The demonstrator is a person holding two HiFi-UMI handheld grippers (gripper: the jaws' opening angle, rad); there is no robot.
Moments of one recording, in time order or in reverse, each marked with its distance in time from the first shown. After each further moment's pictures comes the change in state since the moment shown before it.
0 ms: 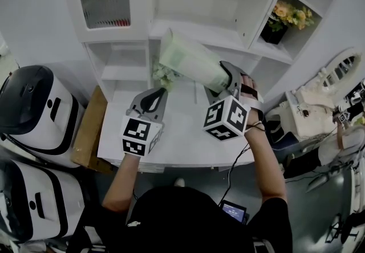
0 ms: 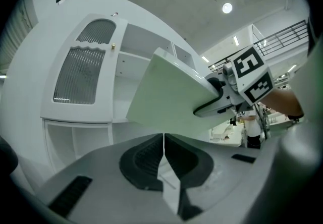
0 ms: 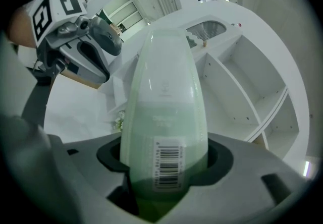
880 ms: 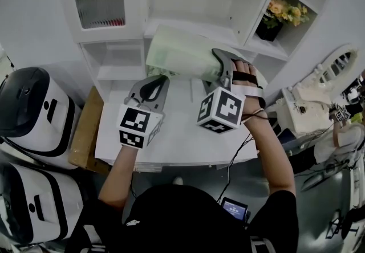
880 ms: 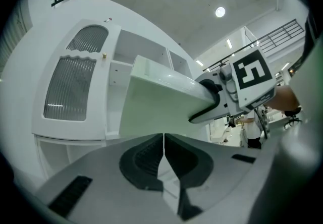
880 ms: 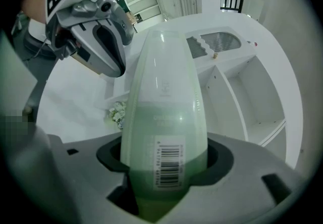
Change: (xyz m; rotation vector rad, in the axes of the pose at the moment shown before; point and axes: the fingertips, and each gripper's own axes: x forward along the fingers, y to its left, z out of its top) left arm 0.013 -0.006 0.042 0.046 -0.060 -0.041; right arm -0.001 -0.020 0.020 -0.228 0.020 -0.047
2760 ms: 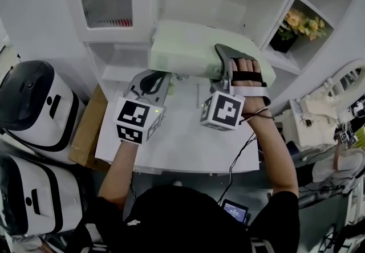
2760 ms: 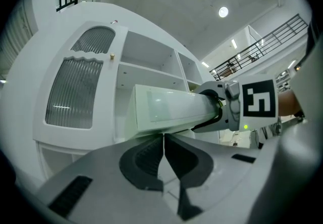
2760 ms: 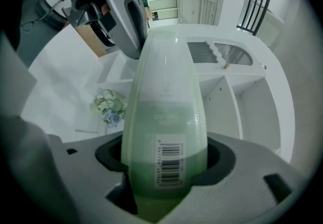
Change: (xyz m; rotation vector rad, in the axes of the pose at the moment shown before) left arm 0.030 0.040 0.018 -0.006 -0.032 0.076; right arm 0.052 -0.017 0.004 -0.221 -0.031 -0.098
